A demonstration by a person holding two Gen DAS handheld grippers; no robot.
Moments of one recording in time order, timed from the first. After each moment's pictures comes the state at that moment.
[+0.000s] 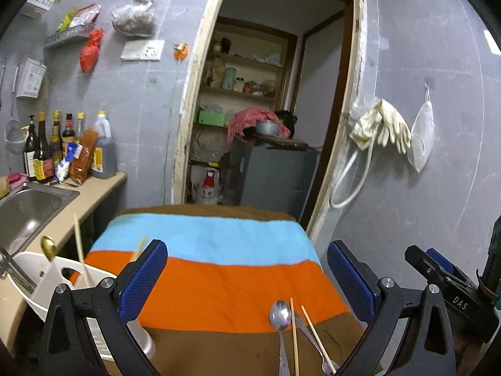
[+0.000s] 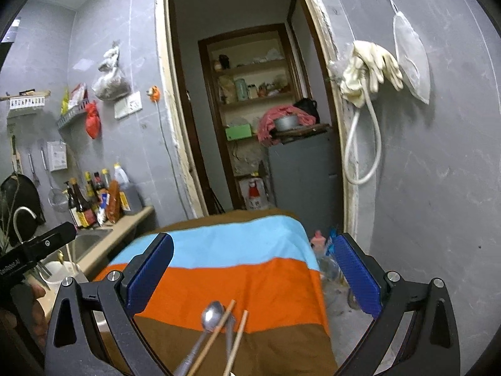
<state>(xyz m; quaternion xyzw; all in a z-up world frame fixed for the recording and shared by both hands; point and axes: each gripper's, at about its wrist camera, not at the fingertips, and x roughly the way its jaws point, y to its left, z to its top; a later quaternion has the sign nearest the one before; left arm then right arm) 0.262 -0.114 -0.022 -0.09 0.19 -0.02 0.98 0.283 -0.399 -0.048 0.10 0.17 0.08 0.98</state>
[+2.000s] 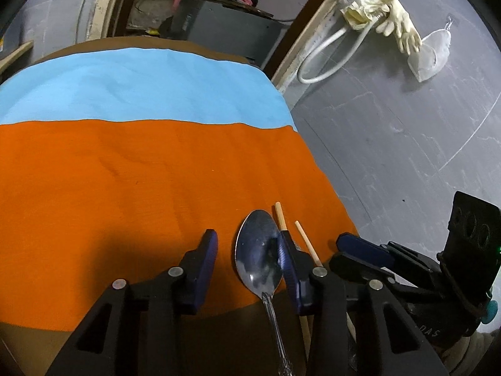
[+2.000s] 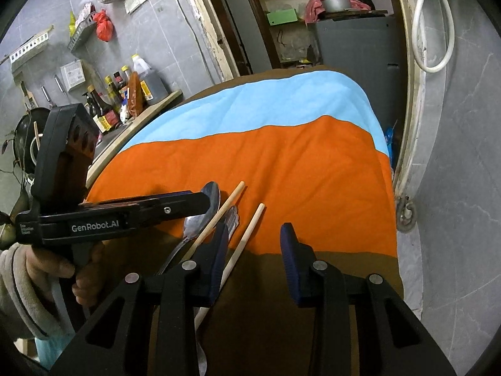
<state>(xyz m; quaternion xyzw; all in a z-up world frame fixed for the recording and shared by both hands) 0.408 -0.159 -0.193 -0.15 0.45 -0.20 0.86 0.364 -0.354 -0.215 0.08 0.40 0.23 0.88</state>
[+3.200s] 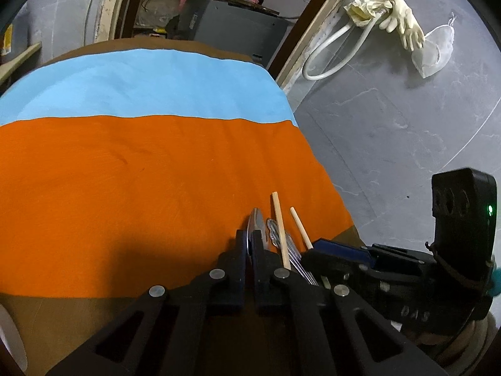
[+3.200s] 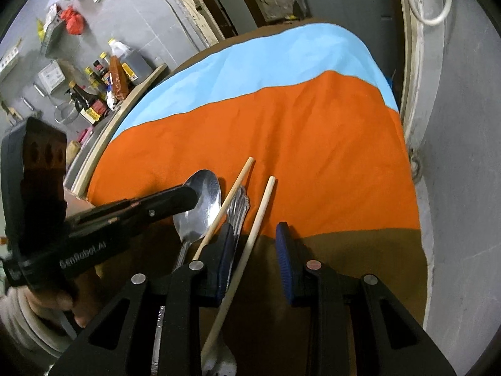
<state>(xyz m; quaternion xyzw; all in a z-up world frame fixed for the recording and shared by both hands) 0.387 -0.159 -0.181 -0.14 0.45 -0.17 0.86 0.383 -0.340 -0.229 0.12 0.50 0.22 0.83</state>
